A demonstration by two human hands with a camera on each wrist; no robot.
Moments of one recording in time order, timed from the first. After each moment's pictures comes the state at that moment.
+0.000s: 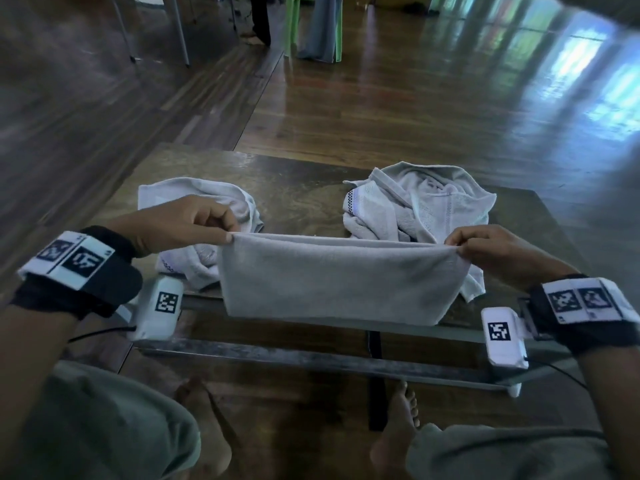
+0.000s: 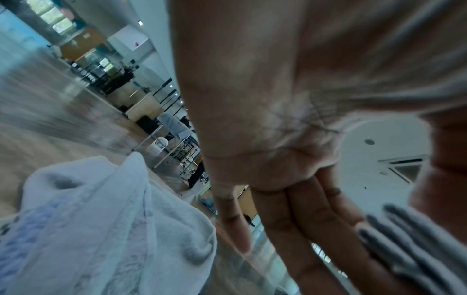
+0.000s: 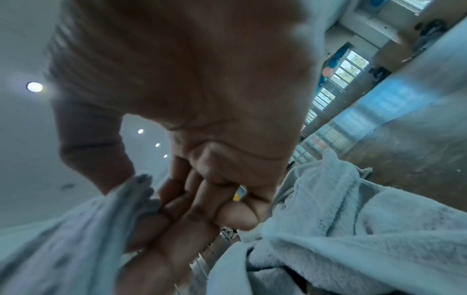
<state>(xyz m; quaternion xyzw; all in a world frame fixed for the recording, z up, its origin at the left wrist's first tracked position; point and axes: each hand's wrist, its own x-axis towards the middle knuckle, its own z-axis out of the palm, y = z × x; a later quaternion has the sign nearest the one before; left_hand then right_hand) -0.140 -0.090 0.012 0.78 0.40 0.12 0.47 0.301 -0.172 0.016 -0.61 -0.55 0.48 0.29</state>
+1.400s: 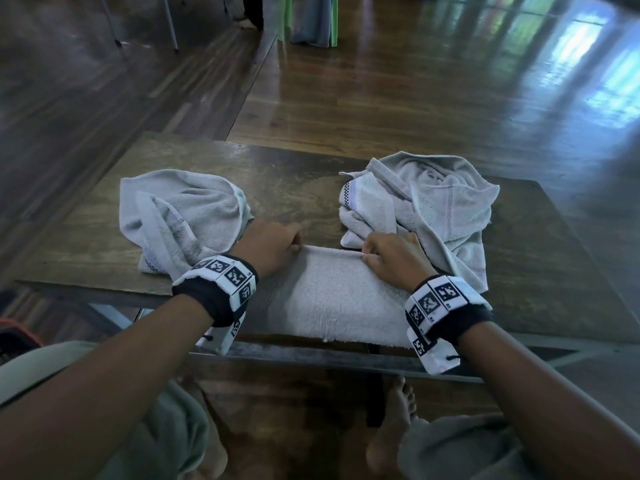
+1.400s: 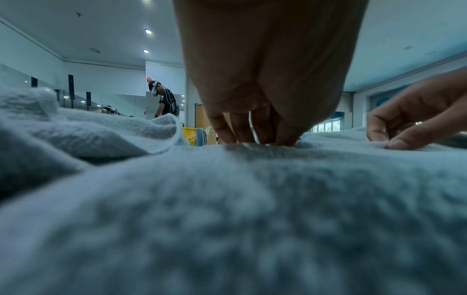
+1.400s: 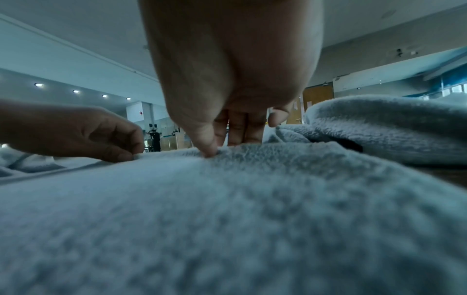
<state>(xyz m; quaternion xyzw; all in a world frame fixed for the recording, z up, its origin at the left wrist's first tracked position) -0.019 -0.067 -0.081 0.87 0.47 0.06 0.09 0.220 -0.122 -0.076 -0.66 -0.74 0.07 0.08</state>
